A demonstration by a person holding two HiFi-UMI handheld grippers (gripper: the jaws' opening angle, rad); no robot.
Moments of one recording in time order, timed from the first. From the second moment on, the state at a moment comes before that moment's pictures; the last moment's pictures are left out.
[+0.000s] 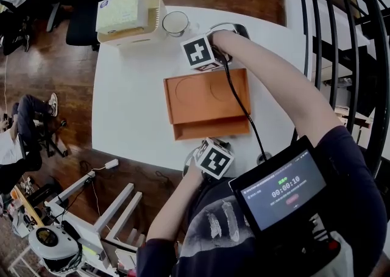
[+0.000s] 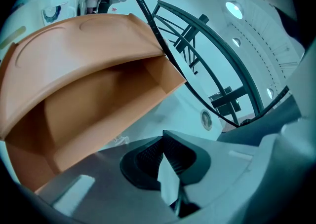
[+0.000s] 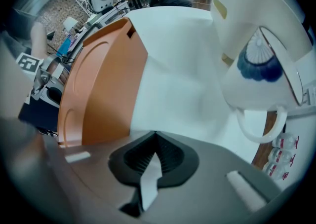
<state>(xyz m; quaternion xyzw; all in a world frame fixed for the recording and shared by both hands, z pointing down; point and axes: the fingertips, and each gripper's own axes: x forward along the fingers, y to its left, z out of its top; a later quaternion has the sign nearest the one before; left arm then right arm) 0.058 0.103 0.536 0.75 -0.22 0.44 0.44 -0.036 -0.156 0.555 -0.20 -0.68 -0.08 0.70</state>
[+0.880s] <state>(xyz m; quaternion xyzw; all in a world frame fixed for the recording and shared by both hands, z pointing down) 0.059 0.081 0.537 0.75 -0.23 0.42 0.45 -0.038 -0.157 0.555 -0.19 -0.68 -0.08 0.70</state>
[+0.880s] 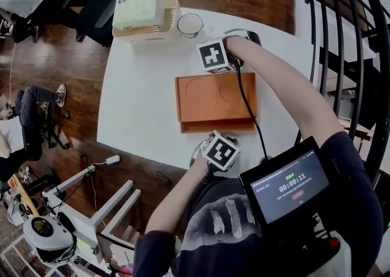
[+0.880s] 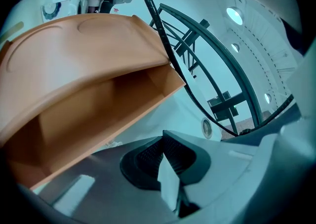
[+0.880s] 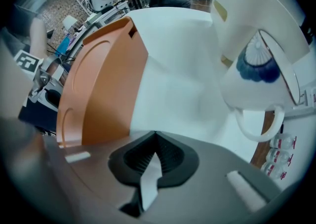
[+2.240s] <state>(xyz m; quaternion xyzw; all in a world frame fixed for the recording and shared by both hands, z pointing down) 0.055 0.051 0.538 0.76 -0.24 0.41 0.44 -0.040 -0.153 0.554 -0.19 -0.68 -0.10 0.70</state>
